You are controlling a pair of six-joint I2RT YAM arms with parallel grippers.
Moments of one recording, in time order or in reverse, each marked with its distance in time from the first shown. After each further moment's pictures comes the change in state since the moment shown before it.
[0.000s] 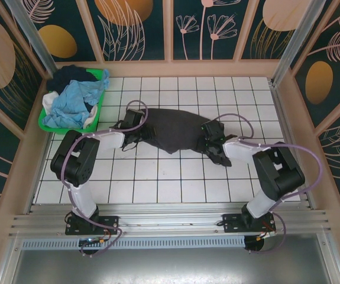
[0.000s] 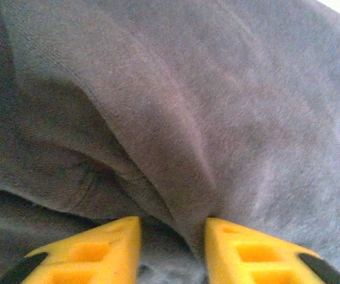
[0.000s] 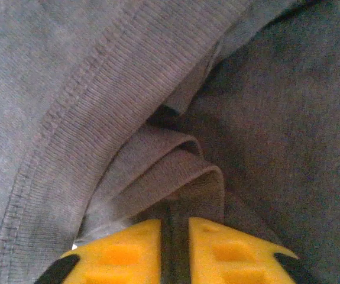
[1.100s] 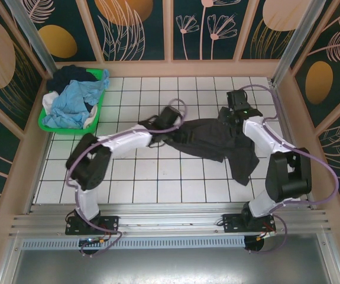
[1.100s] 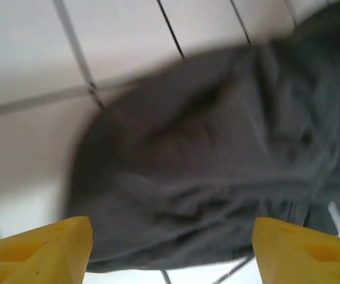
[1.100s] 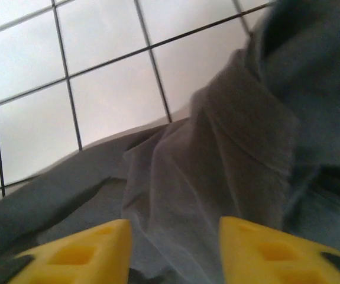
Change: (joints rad) left arm -0.369 0.101 0.333 -0.229 -0.030 0.179; right arm -0.278 -0.119 0.279 -0.244 0.065 -0.159
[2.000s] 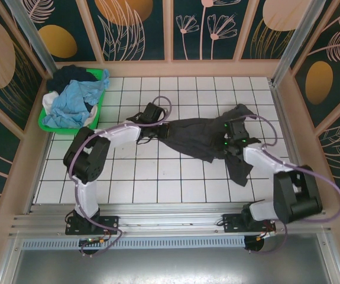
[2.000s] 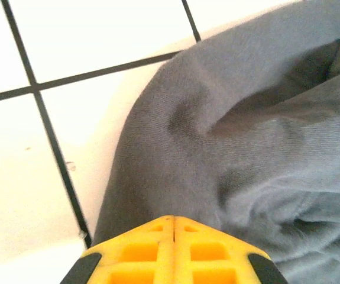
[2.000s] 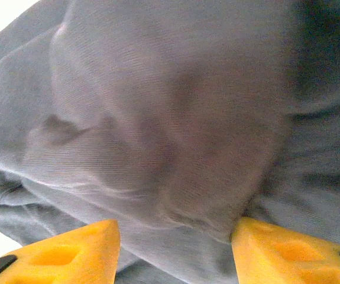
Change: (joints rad) left arm 0.213 -0.037 -0.118 0.039 0.010 0.065; right arm 0.107 -0.109 -0.383 0.193 -0.212 0.142
